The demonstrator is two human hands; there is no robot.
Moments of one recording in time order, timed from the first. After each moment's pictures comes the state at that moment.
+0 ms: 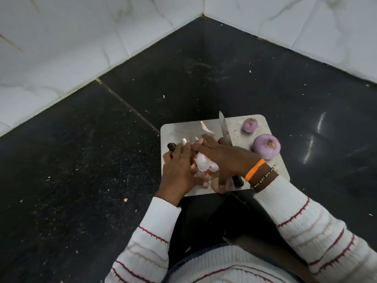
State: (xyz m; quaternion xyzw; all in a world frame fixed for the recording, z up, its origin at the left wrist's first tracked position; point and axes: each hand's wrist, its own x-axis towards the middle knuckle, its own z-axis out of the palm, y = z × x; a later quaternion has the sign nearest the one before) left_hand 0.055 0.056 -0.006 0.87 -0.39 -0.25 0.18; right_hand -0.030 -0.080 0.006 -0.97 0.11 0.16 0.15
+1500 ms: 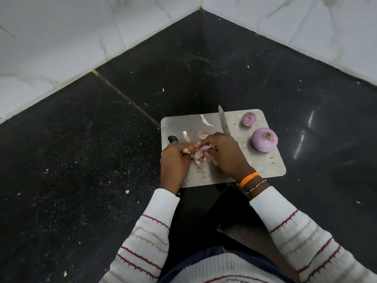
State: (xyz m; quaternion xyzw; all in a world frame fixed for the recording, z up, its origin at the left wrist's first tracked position) left_hand 0.061 0.059 -0.022 0.83 -0.29 -0.17 0.45; right_hand -0.033 -0.053 -0.002 -0.90 0.28 -0.09 0.31
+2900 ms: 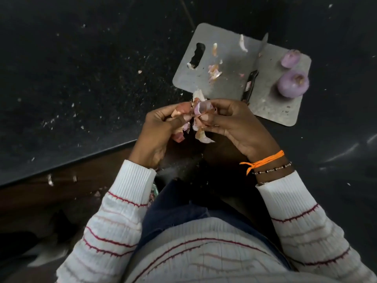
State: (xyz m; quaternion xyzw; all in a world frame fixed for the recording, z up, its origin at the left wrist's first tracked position) left_hand -0.089 0.159 0.005 0.65 0.03 -0.29 0.70; right_hand -0.139 0.000 0.018 -0.60 0.16 0.08 0.78
